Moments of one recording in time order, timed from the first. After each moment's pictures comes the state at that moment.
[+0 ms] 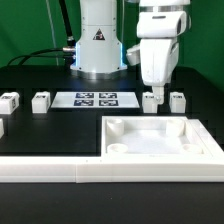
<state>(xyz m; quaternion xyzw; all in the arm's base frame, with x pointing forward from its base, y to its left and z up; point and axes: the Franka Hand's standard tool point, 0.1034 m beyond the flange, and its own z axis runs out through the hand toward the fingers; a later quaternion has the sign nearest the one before) 0.474 0.101 0.062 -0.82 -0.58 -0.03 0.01</state>
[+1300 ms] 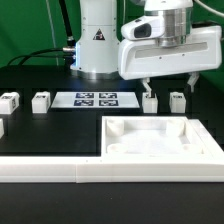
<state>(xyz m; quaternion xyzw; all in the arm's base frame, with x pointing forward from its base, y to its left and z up) 0.431 0.135 0.054 -1.00 0.03 -0.01 0.05</state>
